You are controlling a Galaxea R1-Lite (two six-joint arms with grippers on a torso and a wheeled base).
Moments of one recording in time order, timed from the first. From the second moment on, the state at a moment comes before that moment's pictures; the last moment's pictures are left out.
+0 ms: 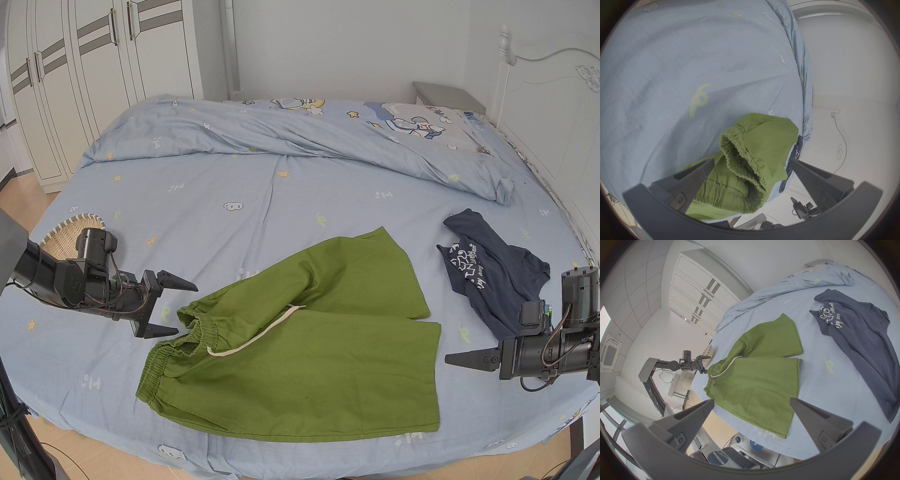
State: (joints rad) left arm 0.05 2.01 -1.05 -0.10 -0.72 -0.79; right arm 0.23 1.30 -0.41 -0.40 0.52 0.30
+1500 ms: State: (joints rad) left arm -0.01 2.11 -1.14 -0.11 -0.71 -0.88; right arm 0.23 1.29 -0.41 -0.40 0.52 0.30
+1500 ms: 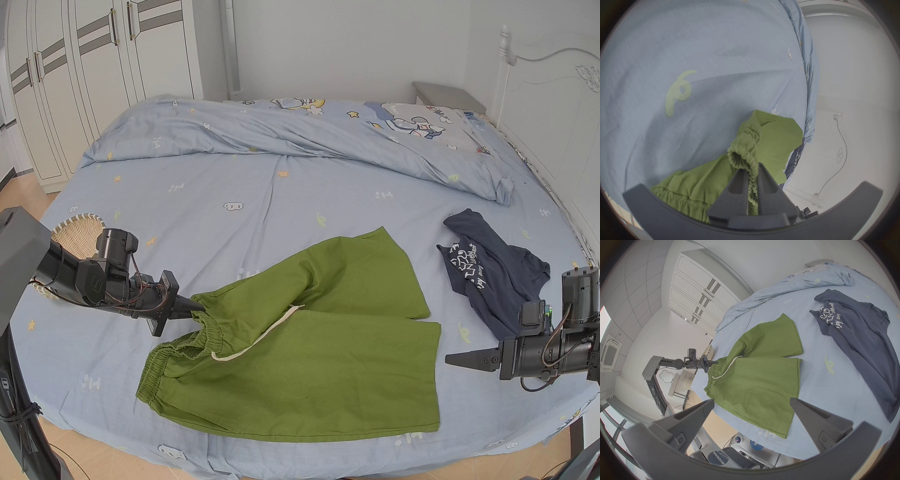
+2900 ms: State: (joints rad) left arm 0.09 2.38 -1.78 -0.11 -0.70 -0.72; right arm 0.17 1.54 -0.93 -0.22 0.53 0.18
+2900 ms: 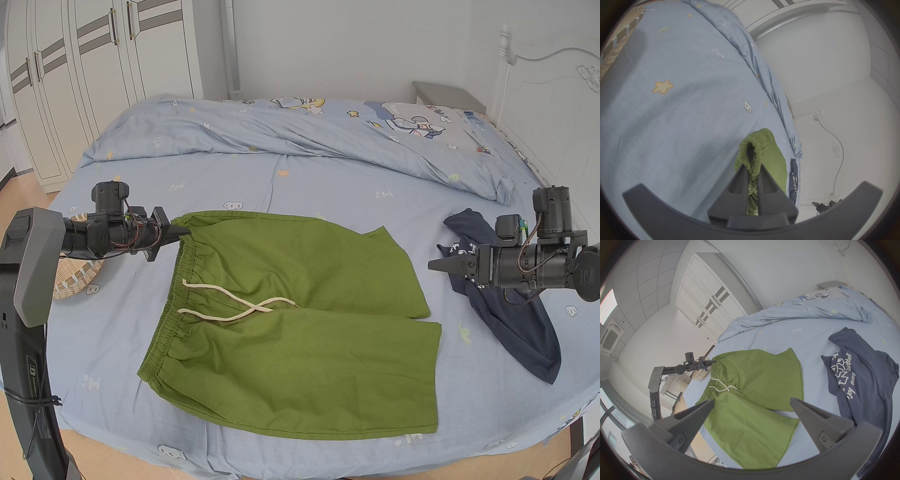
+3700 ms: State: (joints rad) left arm 0.13 2.45 -1.88 -0.10 -0.61 -0.72; right arm 0.16 1.63 -1.01 -0.23 0.53 0.18
